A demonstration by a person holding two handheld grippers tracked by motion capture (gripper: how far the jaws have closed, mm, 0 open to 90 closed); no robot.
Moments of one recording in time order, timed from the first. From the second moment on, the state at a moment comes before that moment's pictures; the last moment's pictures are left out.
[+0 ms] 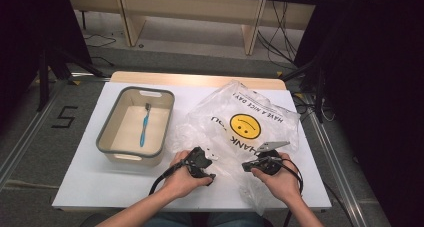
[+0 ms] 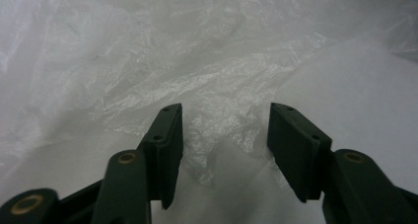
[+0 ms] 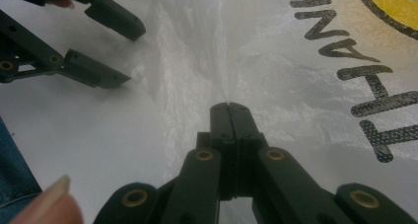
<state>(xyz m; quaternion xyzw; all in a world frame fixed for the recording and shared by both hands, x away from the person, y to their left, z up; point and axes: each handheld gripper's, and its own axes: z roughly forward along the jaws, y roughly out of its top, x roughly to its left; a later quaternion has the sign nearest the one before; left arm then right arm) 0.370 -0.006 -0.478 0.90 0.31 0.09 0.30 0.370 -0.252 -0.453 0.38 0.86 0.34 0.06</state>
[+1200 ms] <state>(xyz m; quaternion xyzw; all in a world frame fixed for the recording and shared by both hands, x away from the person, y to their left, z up) 0.369 0.005 -0.479 0.89 0.31 0.13 0.30 0.362 -0.246 -0.450 0.36 0.85 0.37 0.12</state>
